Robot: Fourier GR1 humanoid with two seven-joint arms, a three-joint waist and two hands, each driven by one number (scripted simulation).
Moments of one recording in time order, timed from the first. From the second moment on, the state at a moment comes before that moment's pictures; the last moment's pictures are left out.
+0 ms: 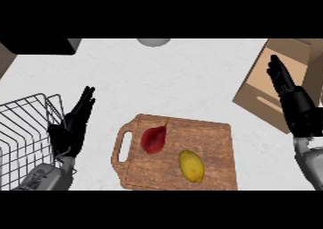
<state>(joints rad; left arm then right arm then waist) -0.17 0.36 -0.35 -1.36 0.43 0.37 -0.14 -0.27 -0.50 0.21 -1.51 -0.16 -0.24 0.00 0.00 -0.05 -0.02</state>
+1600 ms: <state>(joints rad) -0.25 0.44 -0.44 -1.50 0.25 0.18 0.01 0.21 -0.45 0.90 -2.20 1.13 -0.04 0.89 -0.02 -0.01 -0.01</state>
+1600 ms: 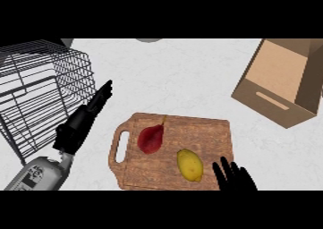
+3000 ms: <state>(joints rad) -0.25 0.37 -0.37 -1.50 0.17 0.10 0.03 0.11 -0.25 0.91 -2.14 1.05 0.15 1.02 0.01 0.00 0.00</state>
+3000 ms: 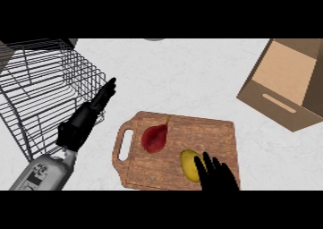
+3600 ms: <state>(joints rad) -0.26 0.33 -0.35 -1.51 0.12 0.09 0.06 0.07 -0.23 0.86 -2.01 1.00 0.14 1.01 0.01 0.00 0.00</state>
